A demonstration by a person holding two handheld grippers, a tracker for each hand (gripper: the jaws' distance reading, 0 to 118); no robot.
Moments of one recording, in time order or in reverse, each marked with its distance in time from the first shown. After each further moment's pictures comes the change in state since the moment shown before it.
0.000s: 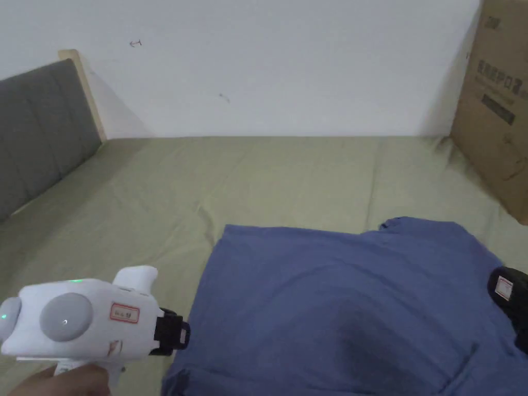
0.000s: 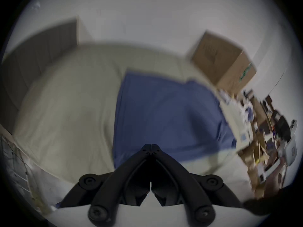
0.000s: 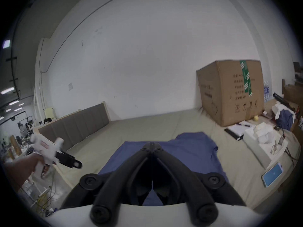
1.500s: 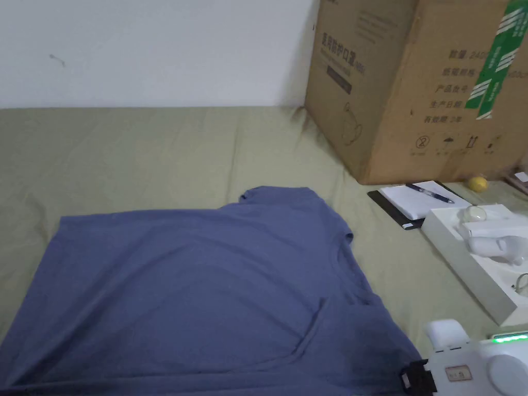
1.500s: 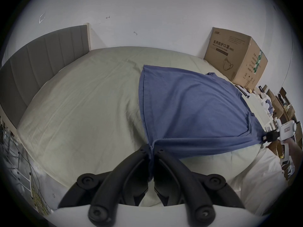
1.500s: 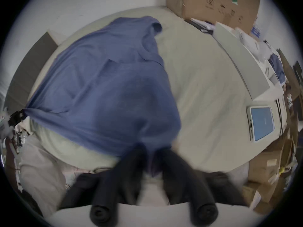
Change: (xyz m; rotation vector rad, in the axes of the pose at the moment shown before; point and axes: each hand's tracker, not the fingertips) left arm 0.012 -0.080 -0.039 0.304 0.176 -0.045; right arm 0.195 -0.111 -0.044 -0.872 -0.263 -0.054
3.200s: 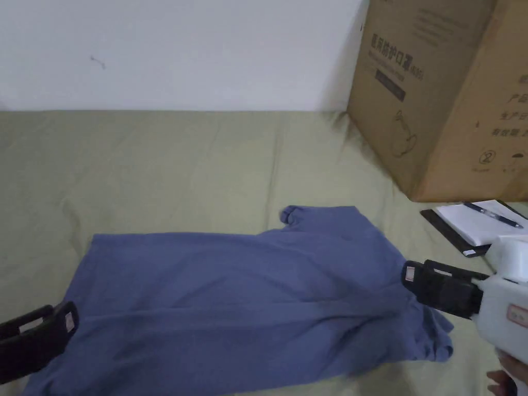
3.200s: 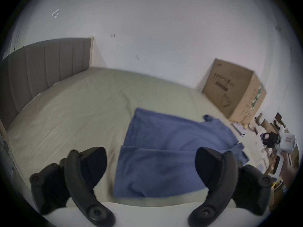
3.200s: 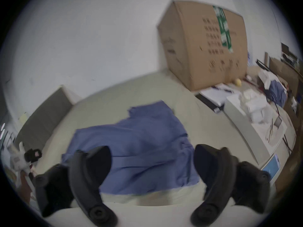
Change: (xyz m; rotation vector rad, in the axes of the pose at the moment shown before) left arm 0.016 0.080 -0.002 0.317 -0.101 0.140; right arm -0.063 0.098 0.064 0.642 0.089 -0.101
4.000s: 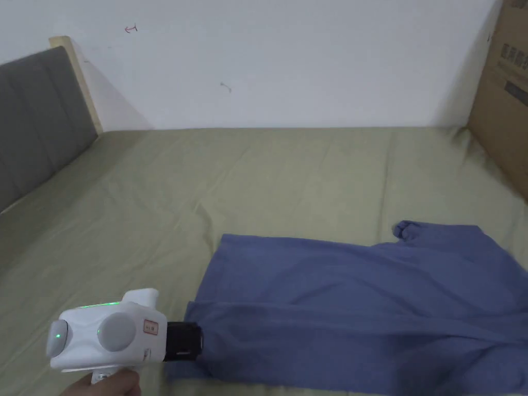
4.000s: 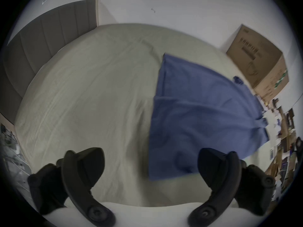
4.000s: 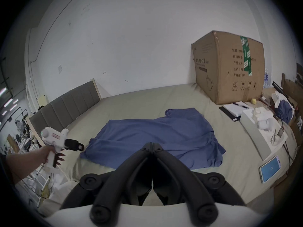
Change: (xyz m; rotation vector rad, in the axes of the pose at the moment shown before) left arm -0.067 -0.021 -0.108 -0.565 0.237 -0.020; right arm -0.082 -0.030 0.064 -0.002 0.131 0.105
